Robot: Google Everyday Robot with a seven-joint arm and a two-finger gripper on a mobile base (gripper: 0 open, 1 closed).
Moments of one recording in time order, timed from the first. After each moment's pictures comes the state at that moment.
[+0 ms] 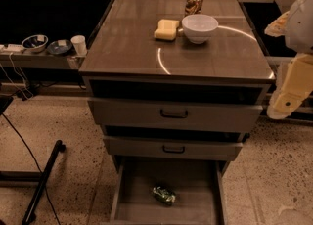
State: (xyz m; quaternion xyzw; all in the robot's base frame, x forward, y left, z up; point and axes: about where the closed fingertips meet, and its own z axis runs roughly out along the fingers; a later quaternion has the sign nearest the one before) arm 0.438 -0.217 0.976 -0.60 0.78 -0.03 0.16
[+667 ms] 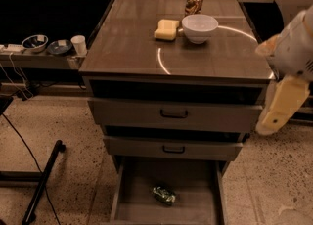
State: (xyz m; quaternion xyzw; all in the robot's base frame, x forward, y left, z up) arm 0.438 -0.214 0.939 -0.60 0.78 -0.01 0.17
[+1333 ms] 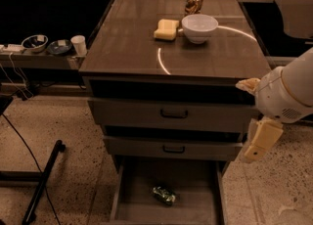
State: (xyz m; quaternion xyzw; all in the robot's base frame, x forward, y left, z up) arm 0.431 -0.197 0.843 -0.62 0.75 0.07 0.21
